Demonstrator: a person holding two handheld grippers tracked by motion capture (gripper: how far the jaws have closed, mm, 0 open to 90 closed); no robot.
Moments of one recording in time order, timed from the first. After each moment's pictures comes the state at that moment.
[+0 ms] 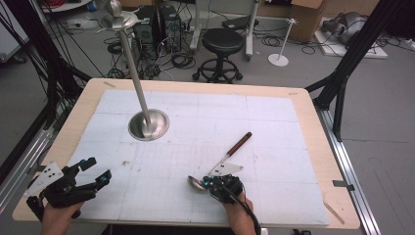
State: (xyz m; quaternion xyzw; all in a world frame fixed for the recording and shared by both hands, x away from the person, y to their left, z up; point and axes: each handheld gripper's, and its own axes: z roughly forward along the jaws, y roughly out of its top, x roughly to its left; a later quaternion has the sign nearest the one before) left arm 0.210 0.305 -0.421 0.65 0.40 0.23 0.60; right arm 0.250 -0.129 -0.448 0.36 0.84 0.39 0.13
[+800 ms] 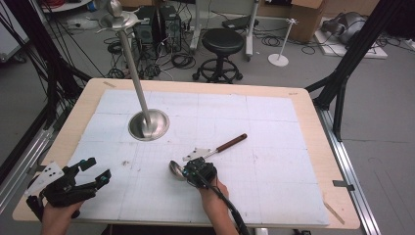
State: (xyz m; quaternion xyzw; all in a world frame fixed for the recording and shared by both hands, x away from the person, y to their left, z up) left arm 0.212 0.307 -0.423 0.66 0.41 0.23 0.59; right arm 0.287 -0.058 -0.439 0.36 0.86 0.35 0.13
